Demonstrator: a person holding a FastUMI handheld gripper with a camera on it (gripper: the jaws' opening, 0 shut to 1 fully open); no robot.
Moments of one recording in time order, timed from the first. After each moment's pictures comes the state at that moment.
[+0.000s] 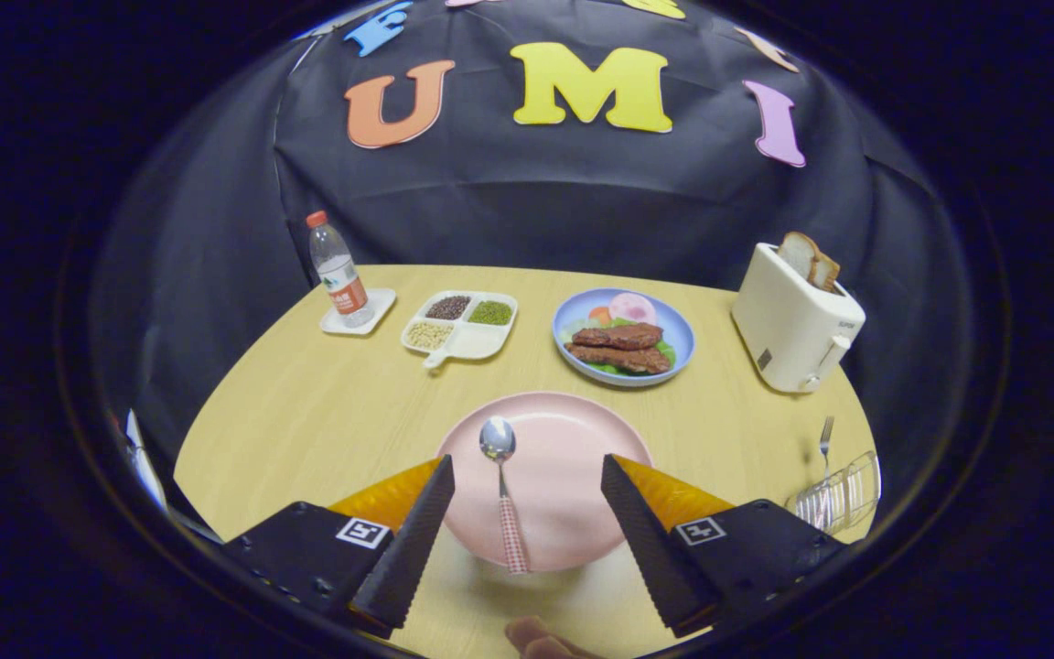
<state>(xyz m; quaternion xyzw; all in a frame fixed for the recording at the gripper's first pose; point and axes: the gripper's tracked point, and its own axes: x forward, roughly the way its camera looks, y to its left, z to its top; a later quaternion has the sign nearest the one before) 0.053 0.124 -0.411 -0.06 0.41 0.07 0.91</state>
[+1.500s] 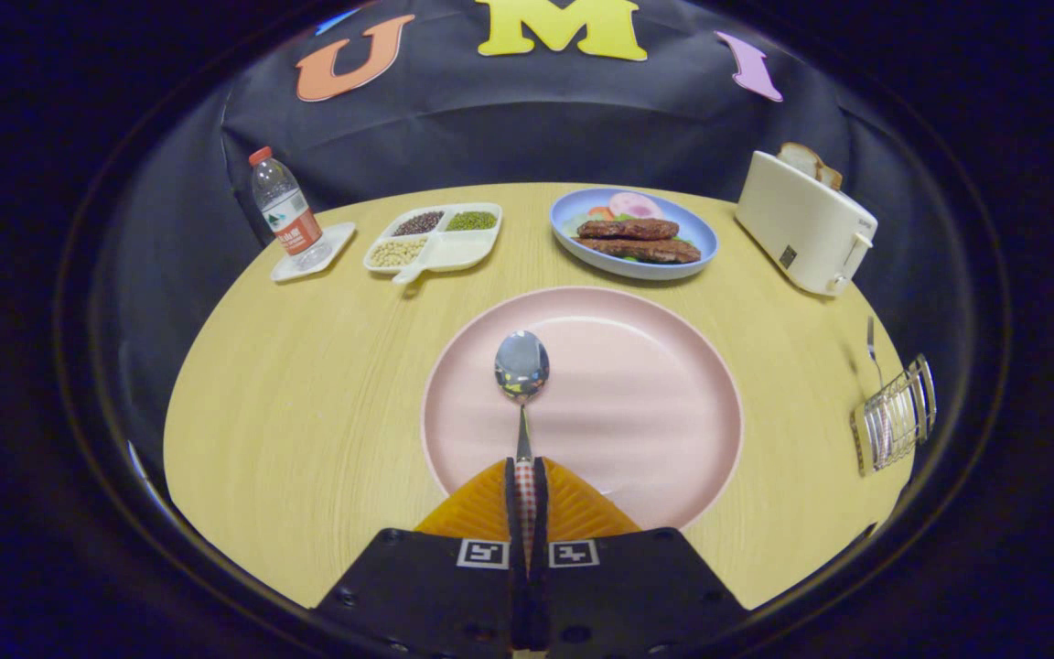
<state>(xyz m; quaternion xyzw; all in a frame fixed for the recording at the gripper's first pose) 0.035 0.140 -0.488 -0.02 0.49 0.00 0.87</state>
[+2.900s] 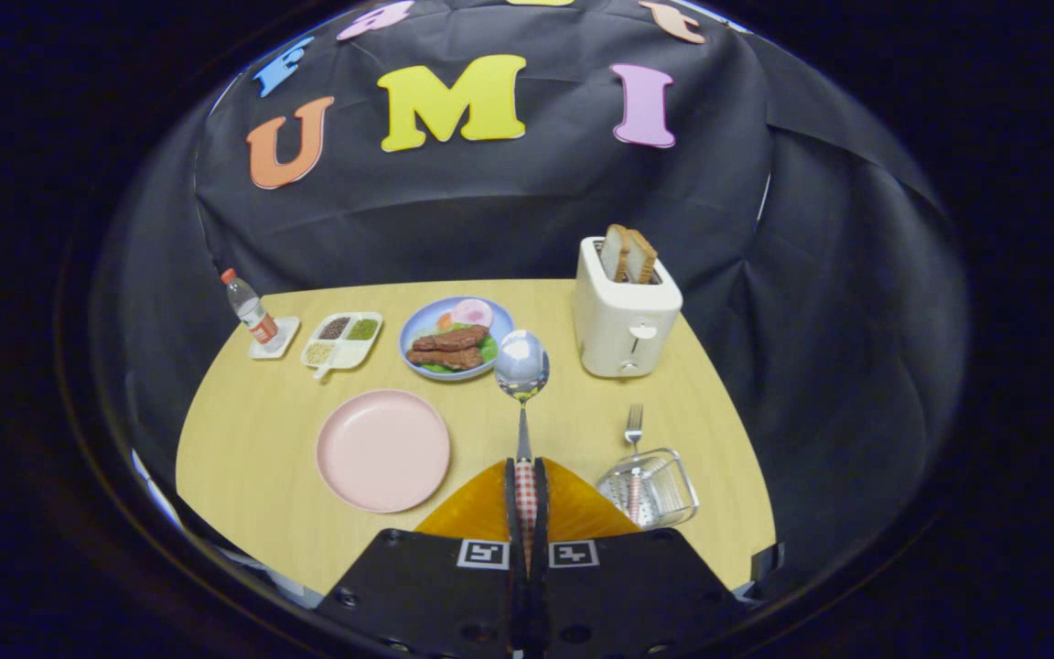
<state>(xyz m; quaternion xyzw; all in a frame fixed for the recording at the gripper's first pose) 0.019 -0.098 -0.275 -0.04 0.43 -0.05 0.90</state>
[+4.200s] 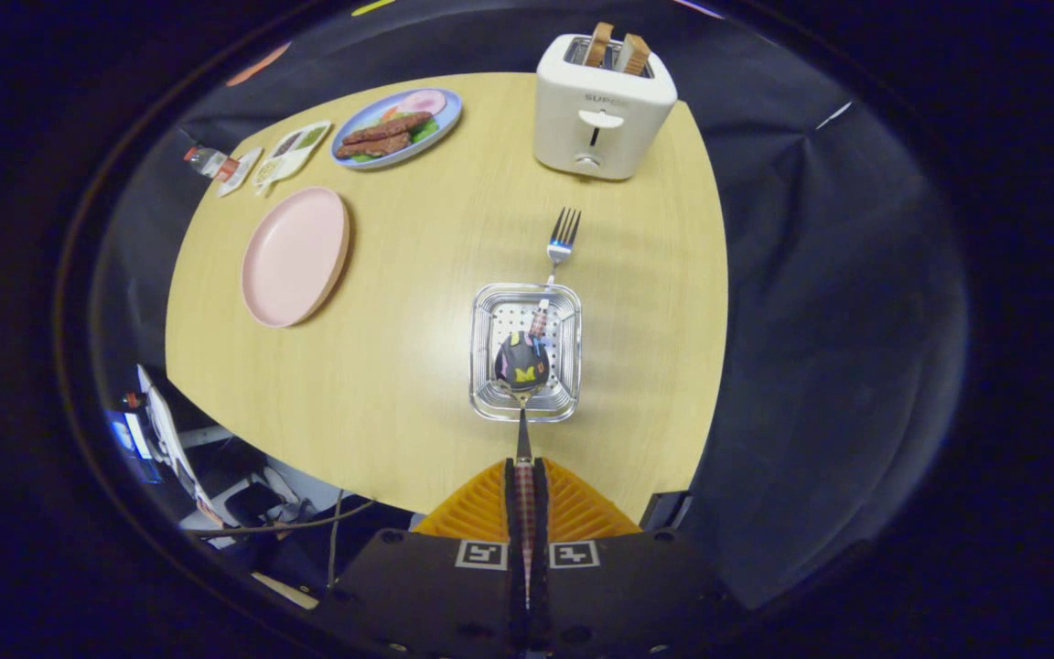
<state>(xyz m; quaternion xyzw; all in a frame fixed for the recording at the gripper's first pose) -0.035 -0.225 -0.329 -0.09 0.75 0.00 0.66</state>
